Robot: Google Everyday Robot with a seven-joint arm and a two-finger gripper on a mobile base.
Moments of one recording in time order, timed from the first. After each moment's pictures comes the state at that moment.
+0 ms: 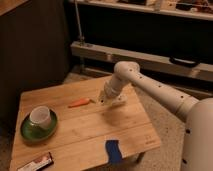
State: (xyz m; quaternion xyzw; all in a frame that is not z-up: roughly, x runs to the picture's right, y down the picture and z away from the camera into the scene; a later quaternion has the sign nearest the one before) arm -0.009 0.059 0.819 -0.28 -0.32 -0.13 0.90
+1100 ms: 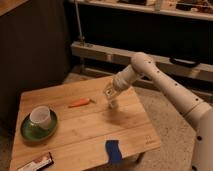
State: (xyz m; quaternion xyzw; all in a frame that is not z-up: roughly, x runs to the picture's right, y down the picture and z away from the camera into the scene) arm 0.020 0.021 0.779 -0.28 -0.40 -0.05 0.87
